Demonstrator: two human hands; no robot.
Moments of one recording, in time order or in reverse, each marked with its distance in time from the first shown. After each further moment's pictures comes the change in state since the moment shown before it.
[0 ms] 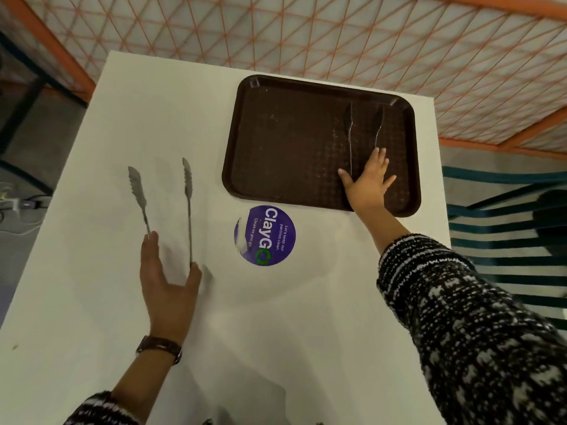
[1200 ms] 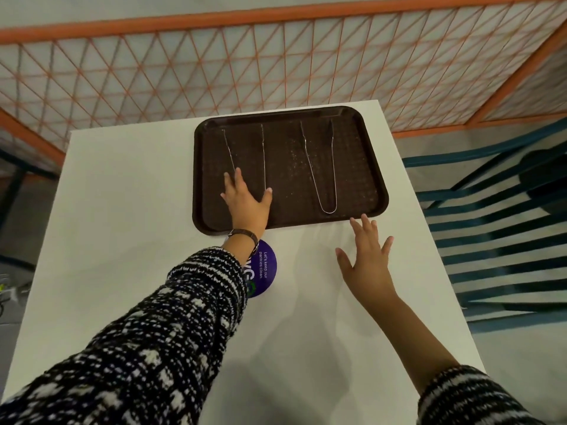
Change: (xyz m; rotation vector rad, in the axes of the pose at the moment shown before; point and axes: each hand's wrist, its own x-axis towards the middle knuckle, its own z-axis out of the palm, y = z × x) left_hand 0.096 0.130 0.197 0.083 -0.330 0.149; right_hand -0.142 0.053 -0.028 0.034 0.026 -0.065
